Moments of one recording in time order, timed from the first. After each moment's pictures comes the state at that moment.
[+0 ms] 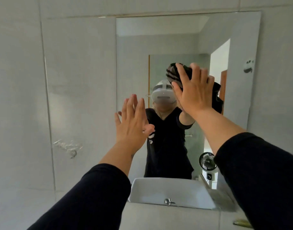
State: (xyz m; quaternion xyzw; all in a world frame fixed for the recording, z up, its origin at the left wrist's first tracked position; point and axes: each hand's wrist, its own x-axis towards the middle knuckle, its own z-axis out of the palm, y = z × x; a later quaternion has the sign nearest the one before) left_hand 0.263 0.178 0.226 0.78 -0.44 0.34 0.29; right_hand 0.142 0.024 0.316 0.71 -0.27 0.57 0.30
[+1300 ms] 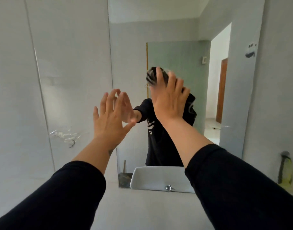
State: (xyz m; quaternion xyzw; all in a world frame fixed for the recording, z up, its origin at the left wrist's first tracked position) left_hand 0.291 0.209 0.206 0.79 -0.41 0.38 0.25; right_hand 0.197 0.060 0.249 0.69 -0.31 0.61 0.25
